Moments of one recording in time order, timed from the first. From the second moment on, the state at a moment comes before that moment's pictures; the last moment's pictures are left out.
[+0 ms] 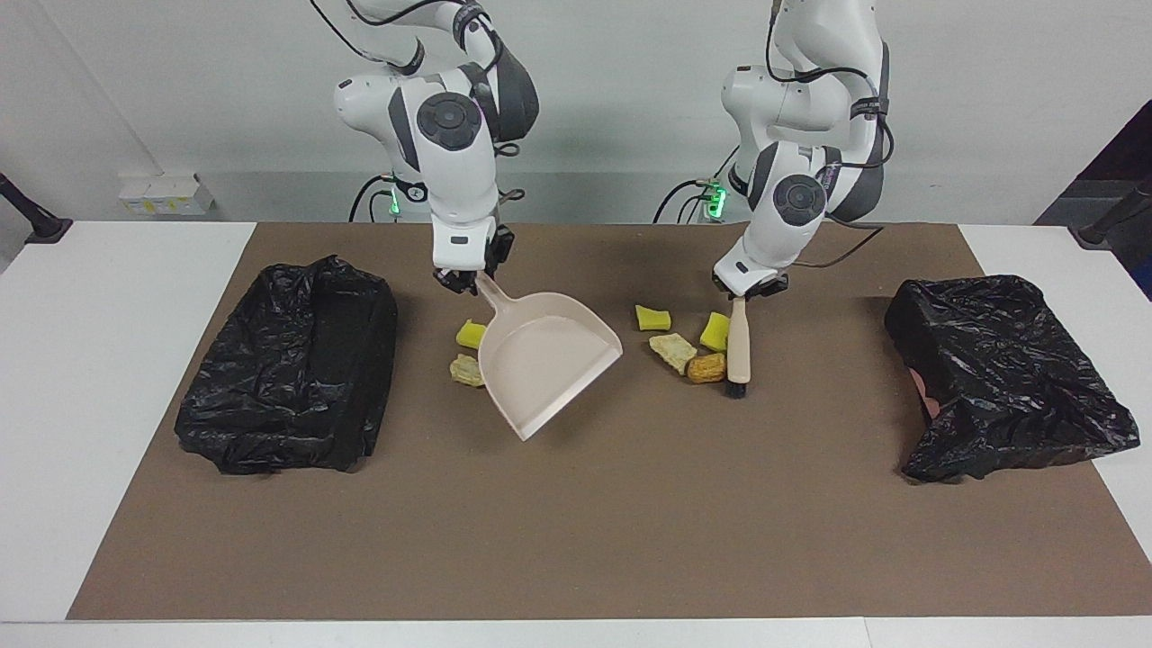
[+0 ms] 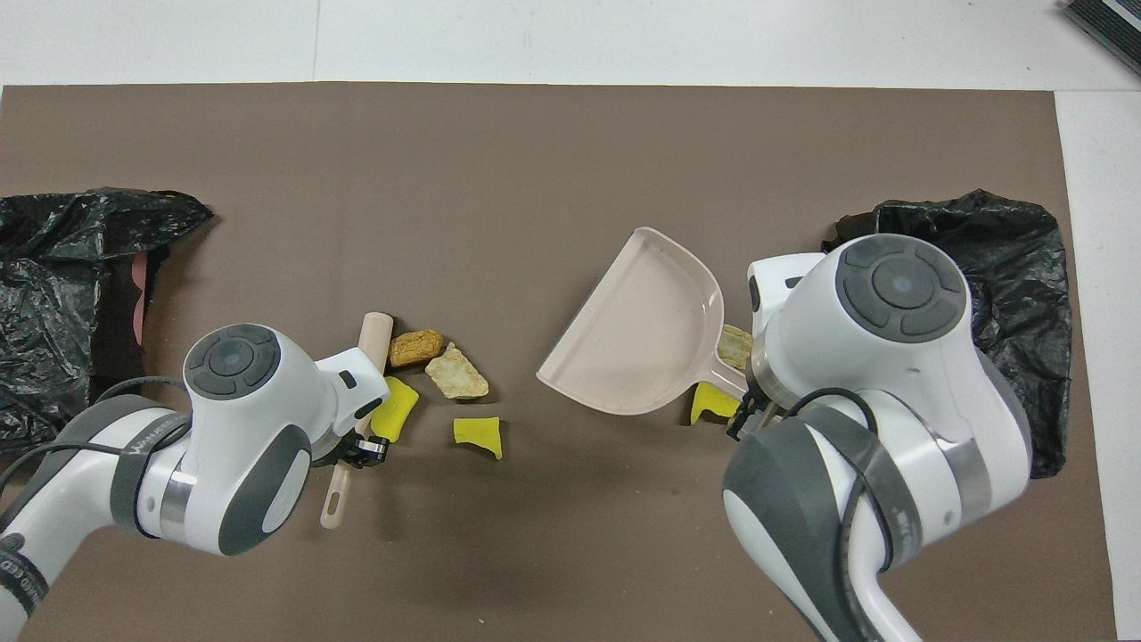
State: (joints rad) left arm -0.41 -0.05 0.03 -2.34 -0.04 2.02 -0.14; right arm 0.51 -0.02 -0.12 -1.97 0.00 1.77 -0.57
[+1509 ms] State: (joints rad) left arm -0.78 -0.06 0.03 -2.36 -0.27 2.10 -0.39; right arm 0.74 0.06 -0.10 -2.17 -0.02 2.11 -0.47
